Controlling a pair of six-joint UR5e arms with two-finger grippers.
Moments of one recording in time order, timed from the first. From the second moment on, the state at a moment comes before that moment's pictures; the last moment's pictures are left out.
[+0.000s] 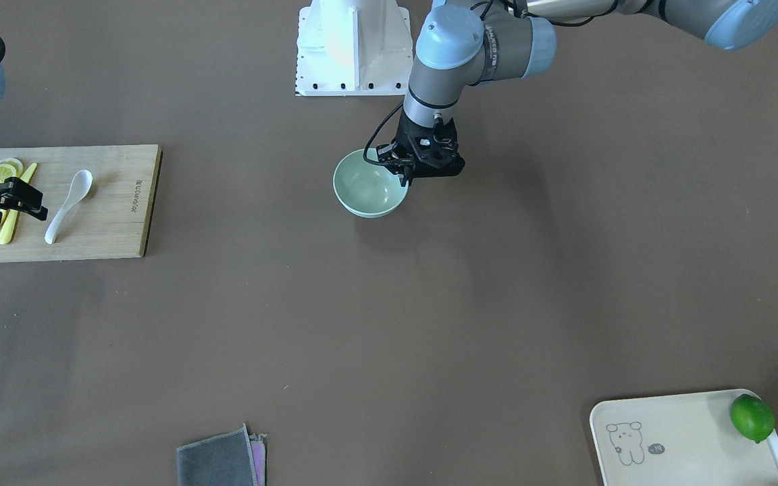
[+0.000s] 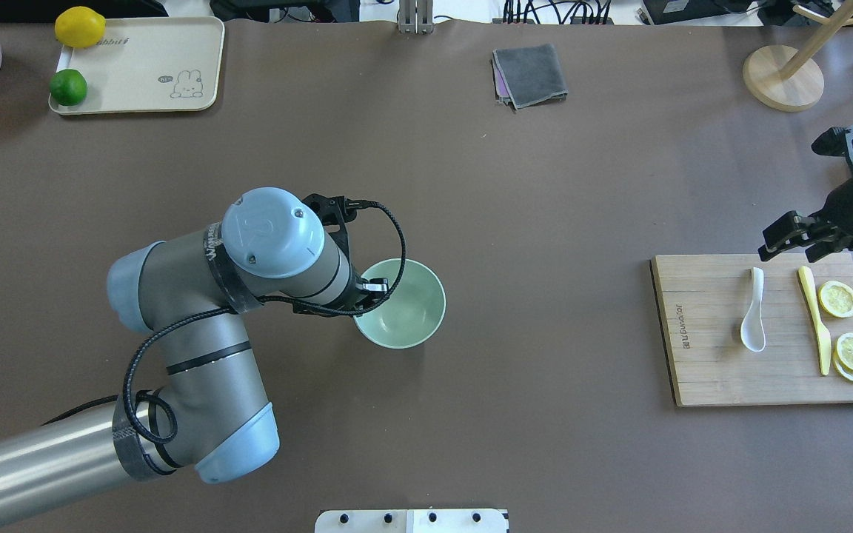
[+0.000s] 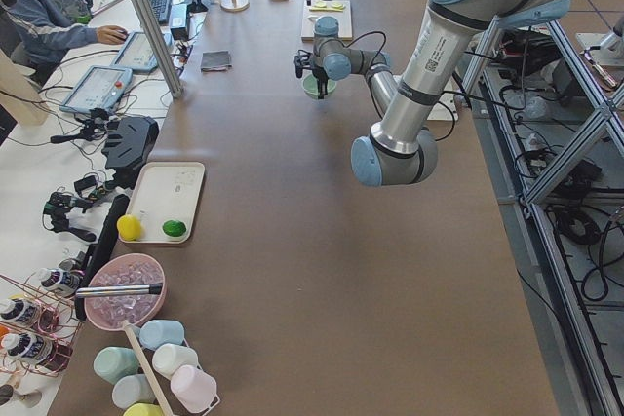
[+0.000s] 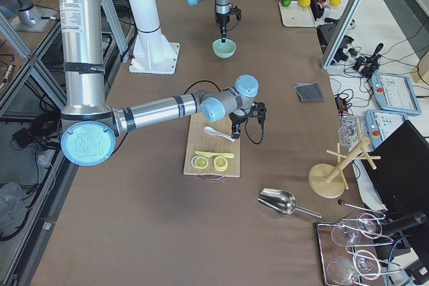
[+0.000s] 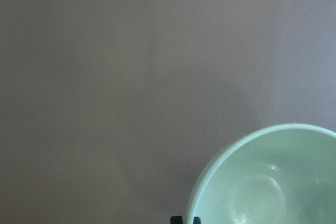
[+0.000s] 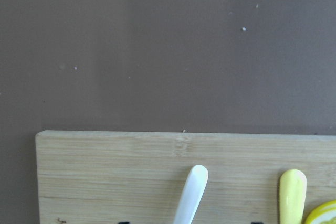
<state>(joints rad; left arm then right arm) -0.46 -2.21 -1.73 -1.65 -1.85 -1.39 1.05 -1.58 1.76 -1.30 2.34 0.68</state>
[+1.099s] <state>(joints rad) -0.43 -2.25 -1.69 -1.66 -1.83 -1.42 0.95 -1.60 1.71 -1.16 2.28 0.92</state>
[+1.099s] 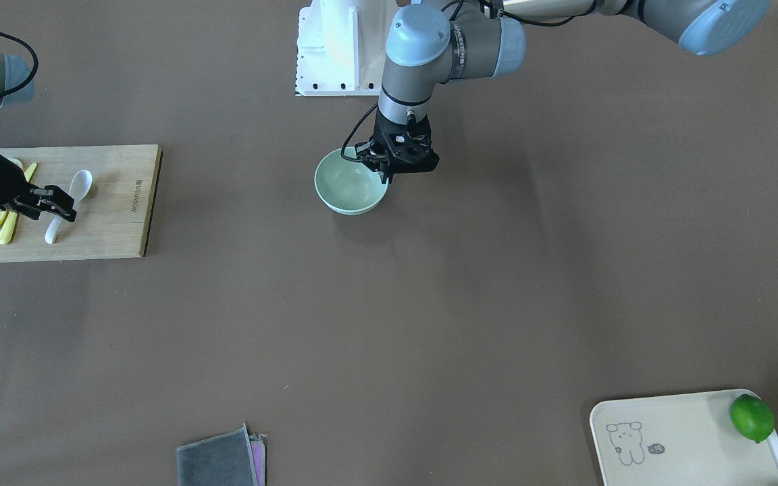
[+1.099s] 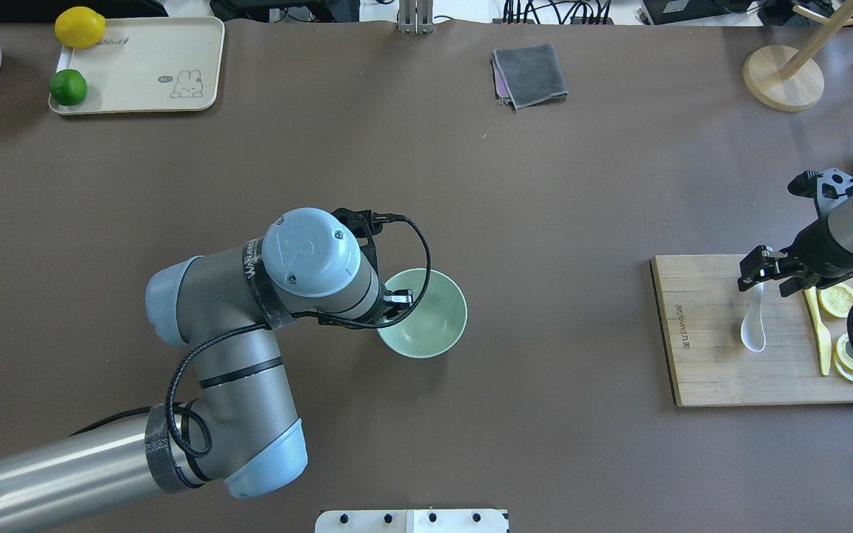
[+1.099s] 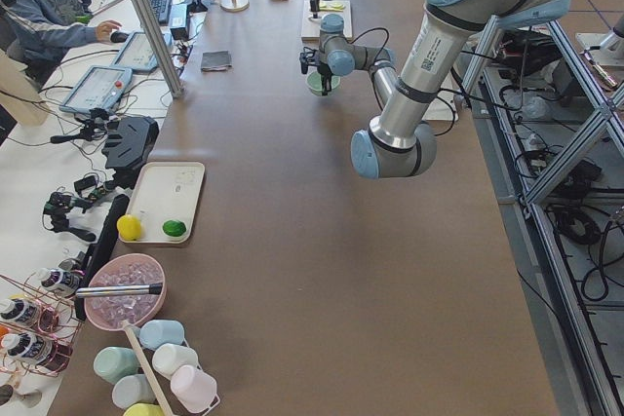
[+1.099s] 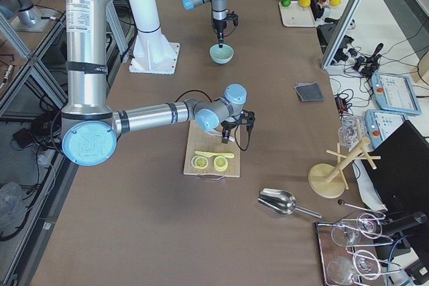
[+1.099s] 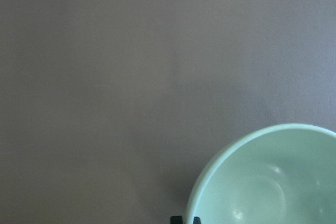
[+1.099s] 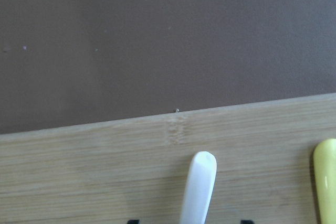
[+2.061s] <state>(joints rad) -0.43 -2.25 -1.71 -1.66 -1.80 -1.42 0.94 -1.60 1.71 -1.16 2.28 0.95</state>
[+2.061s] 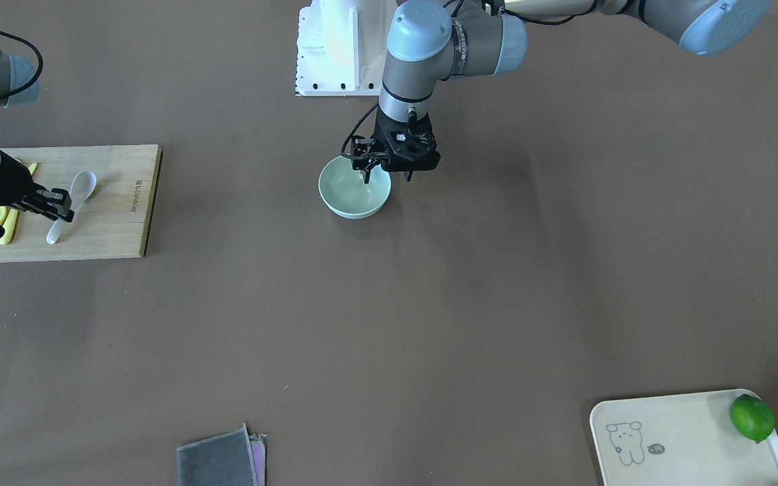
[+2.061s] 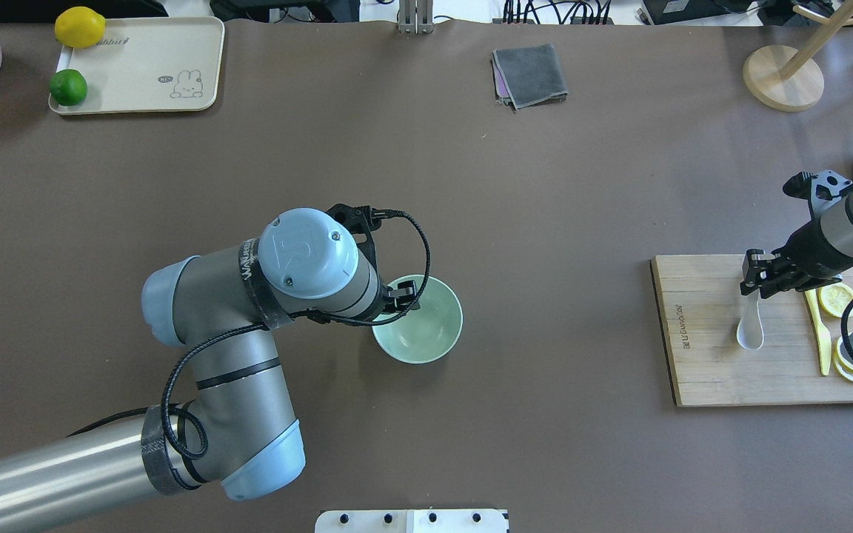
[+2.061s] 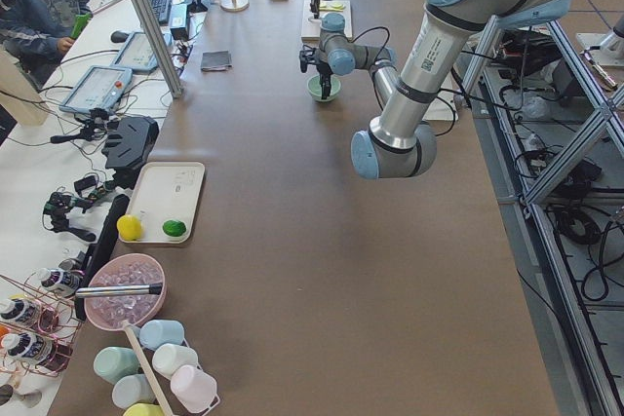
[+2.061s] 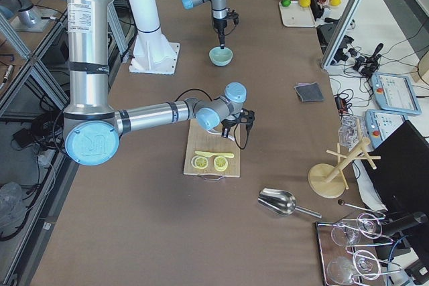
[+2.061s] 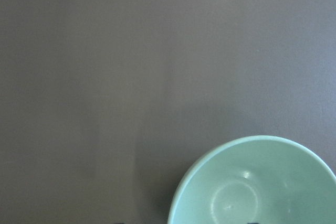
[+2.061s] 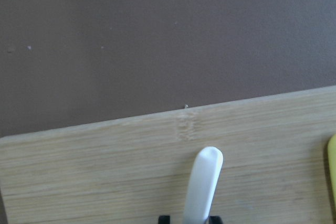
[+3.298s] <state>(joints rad) -0.45 -2.19 -1.83 -1.66 -1.83 -1.41 0.93 -1.57 1.75 -1.17 2.28 0.99</state>
